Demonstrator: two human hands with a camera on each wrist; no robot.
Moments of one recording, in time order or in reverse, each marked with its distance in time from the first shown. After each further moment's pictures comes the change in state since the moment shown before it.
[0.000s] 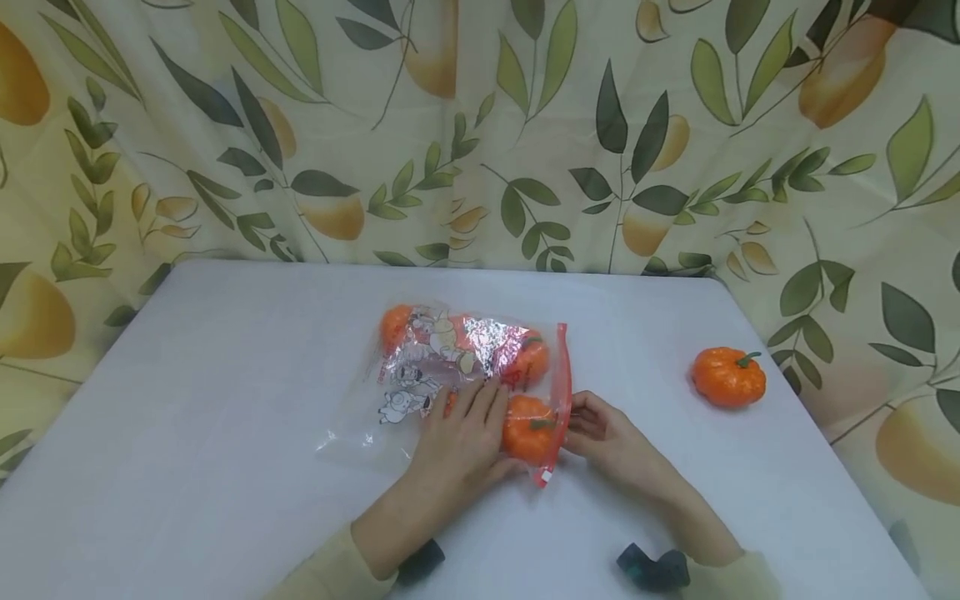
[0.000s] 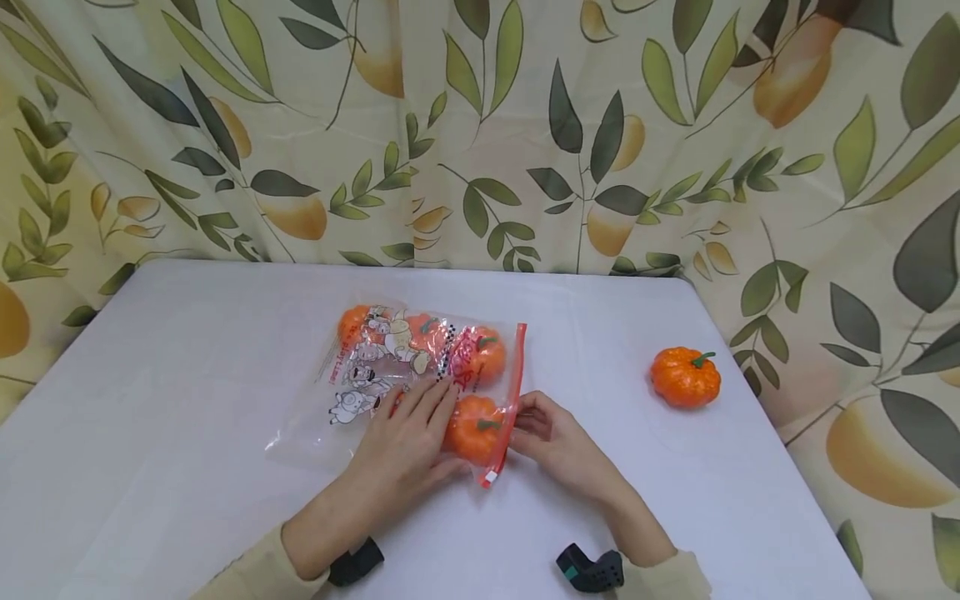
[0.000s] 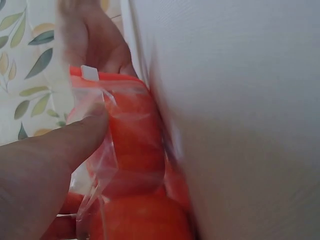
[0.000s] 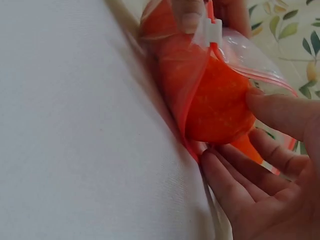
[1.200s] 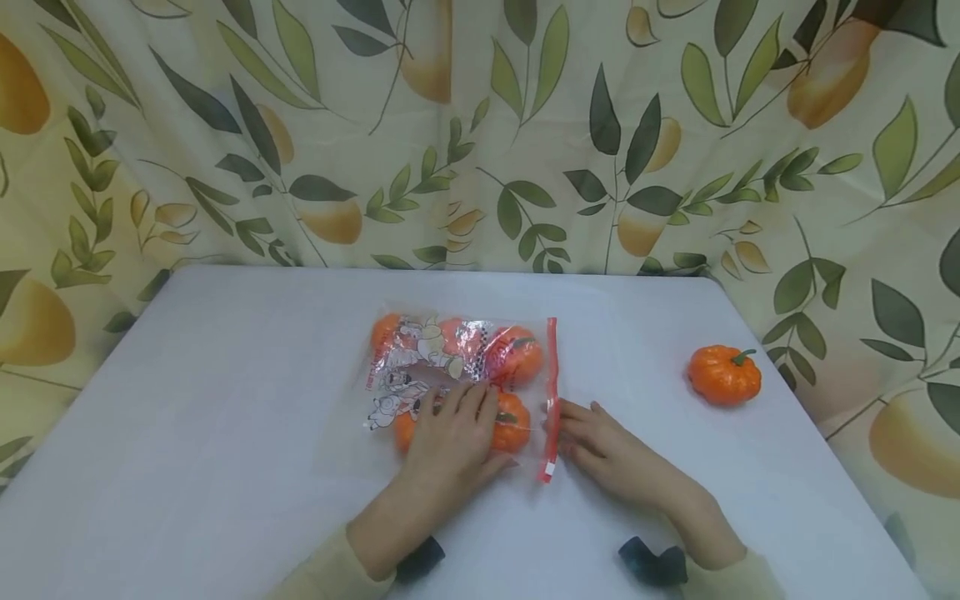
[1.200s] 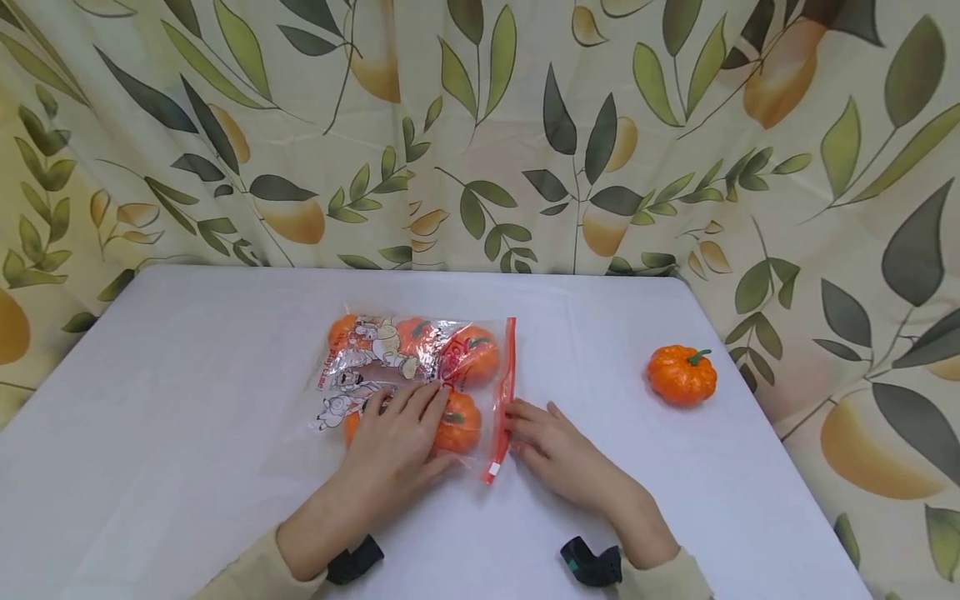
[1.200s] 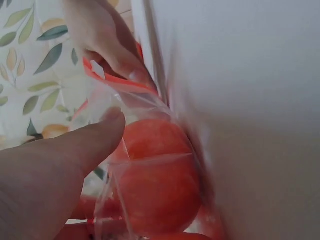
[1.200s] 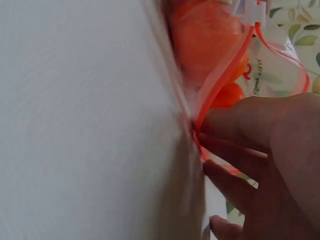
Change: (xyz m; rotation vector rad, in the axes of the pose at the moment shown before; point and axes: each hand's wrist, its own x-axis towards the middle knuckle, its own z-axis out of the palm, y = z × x) left_hand -0.003 -0.003 -0.009 0.022 -0.020 -0.031; right_hand -0.010 -0.007 0.002 -0.620 -0.041 -0.095
